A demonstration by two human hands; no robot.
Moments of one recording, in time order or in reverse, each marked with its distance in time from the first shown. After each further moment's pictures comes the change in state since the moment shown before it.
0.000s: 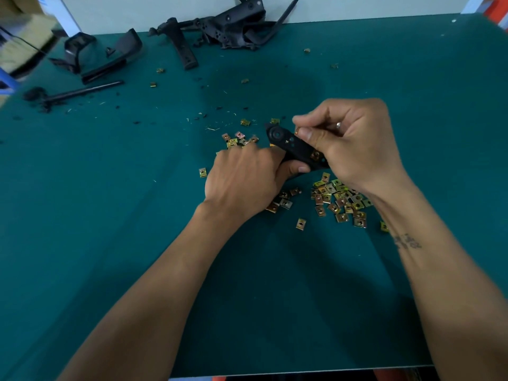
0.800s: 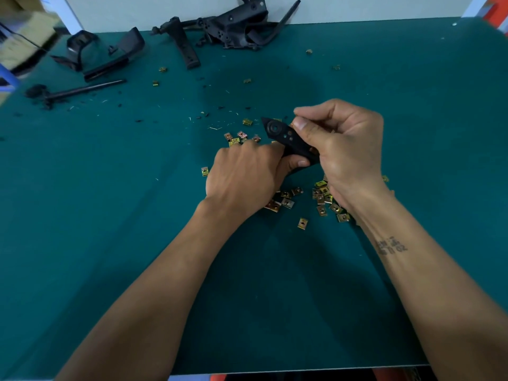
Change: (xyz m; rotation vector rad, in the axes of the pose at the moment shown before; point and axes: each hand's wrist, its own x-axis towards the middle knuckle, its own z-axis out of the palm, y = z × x) left_hand 0.001 0.000 -0.001 -0.047 0.015 -0.021; right_hand -0.004 -0.001 0.027 0.351 0.235 0.143
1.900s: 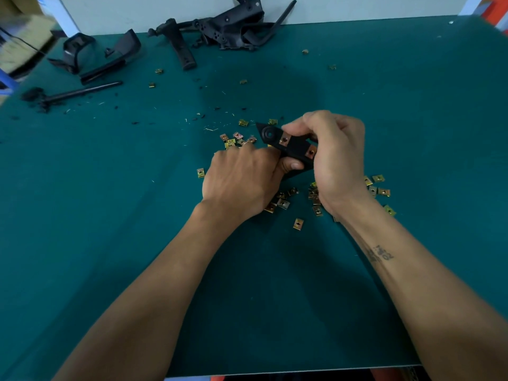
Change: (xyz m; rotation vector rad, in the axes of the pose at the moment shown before) left_hand -0.004 -0.001 0.005 0.005 0.006 0.019; right_hand -0.009 0.001 0.012 0.235 0.006 0.085
